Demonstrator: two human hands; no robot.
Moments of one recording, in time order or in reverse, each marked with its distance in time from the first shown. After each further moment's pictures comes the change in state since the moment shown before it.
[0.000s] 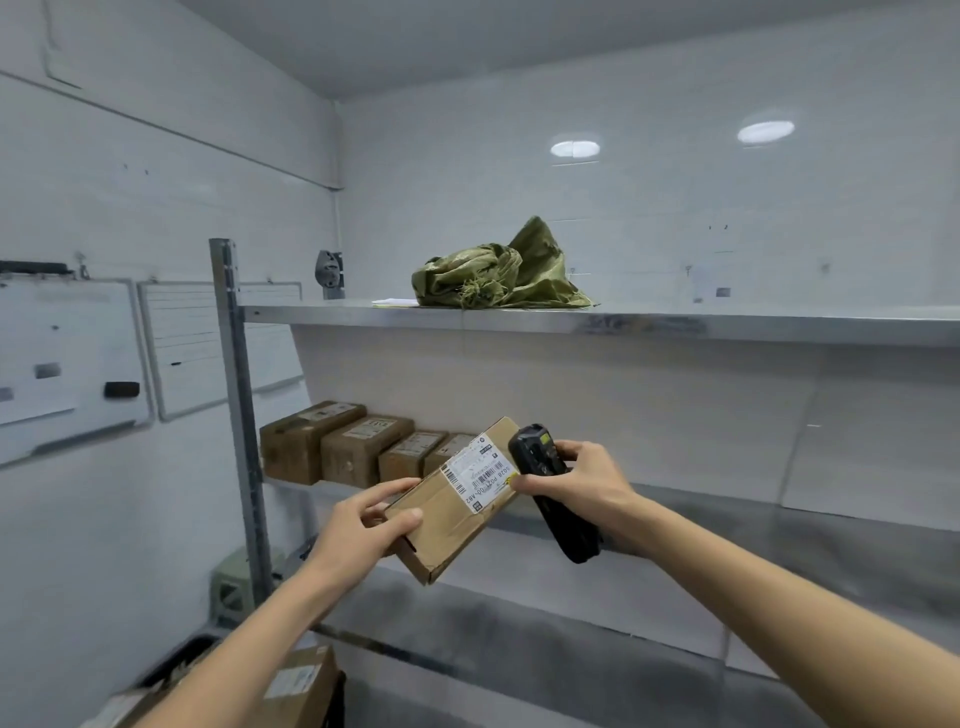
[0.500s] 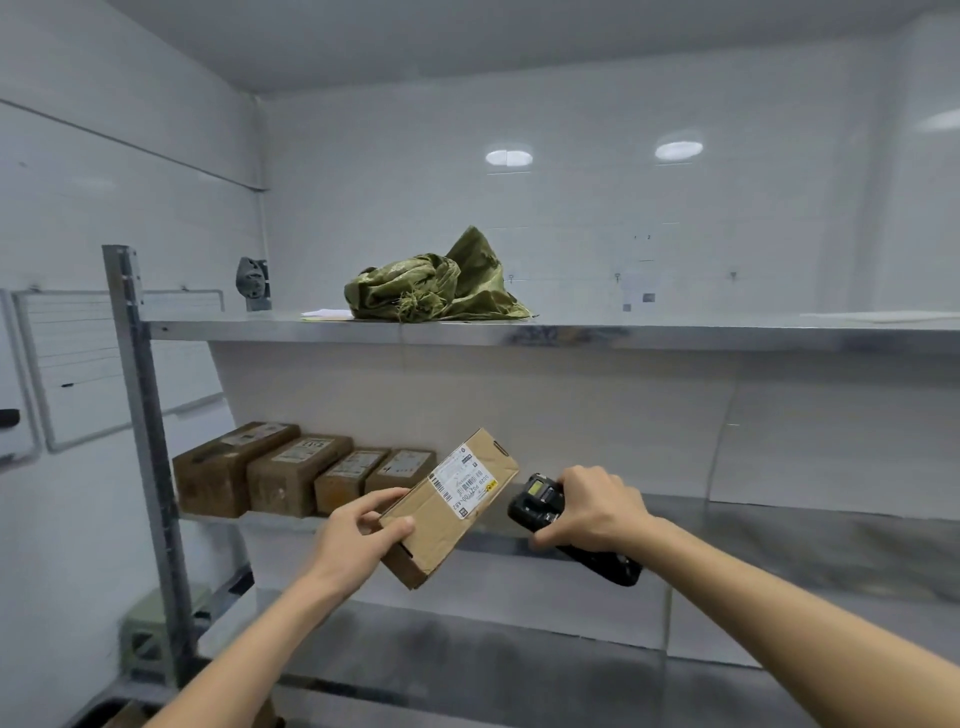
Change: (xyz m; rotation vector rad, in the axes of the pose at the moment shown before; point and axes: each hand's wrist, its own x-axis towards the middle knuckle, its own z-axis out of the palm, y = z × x) left_hand 0.053 0.001 0.057 0.107 -0.037 0.071; right_hand -0.010 0.016 -0.061 -0.822 0.047 0.148
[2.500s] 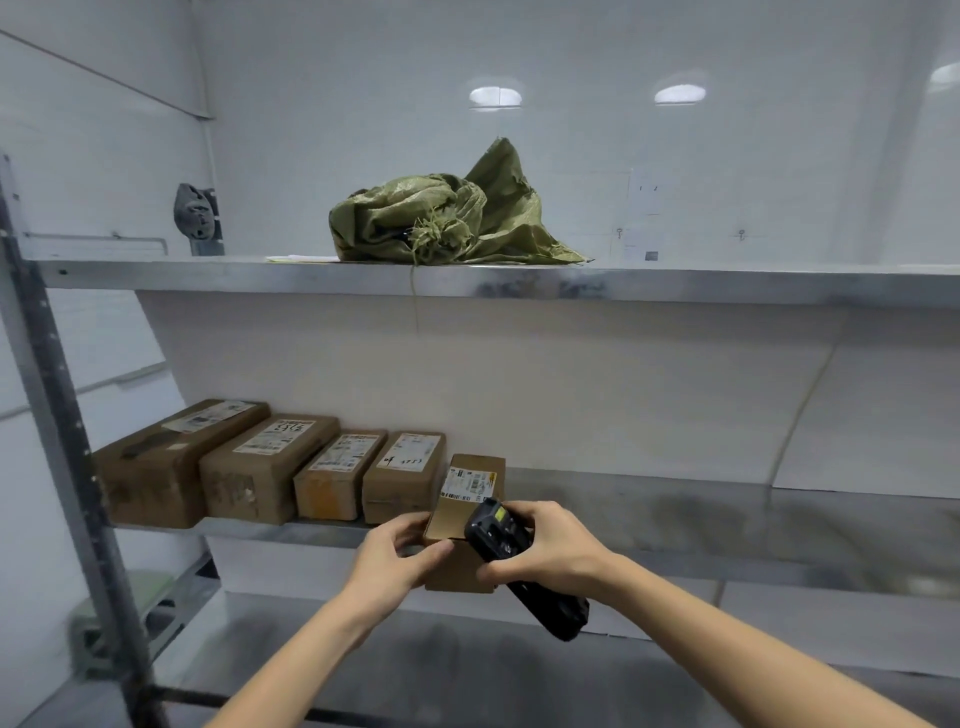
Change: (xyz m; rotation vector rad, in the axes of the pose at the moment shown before) left_hand 0.119 -0.131 0.034 -0.194 -0.204 -0.139; right_hand 0.122 -0.050 0.147 0.564 -0.190 -0.157
